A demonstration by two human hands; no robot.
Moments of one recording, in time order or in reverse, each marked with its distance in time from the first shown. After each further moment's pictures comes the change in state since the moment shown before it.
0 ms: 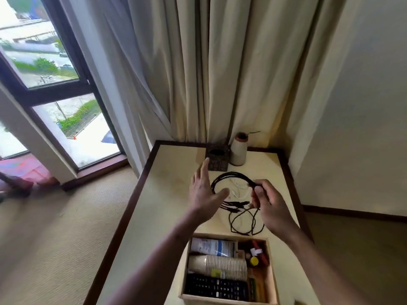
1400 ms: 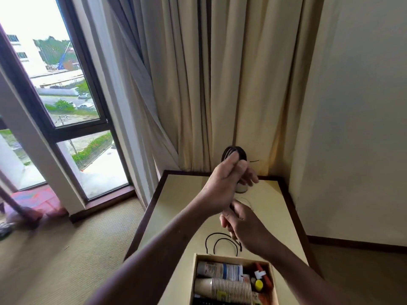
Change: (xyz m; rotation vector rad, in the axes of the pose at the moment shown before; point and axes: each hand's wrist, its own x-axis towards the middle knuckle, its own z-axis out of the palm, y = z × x) left_hand -0.037 0.160 -0.077 -0.391 -0.208 0.435; right_hand -0.043 -0.106 0.032 0.012 -0.315 -0.041
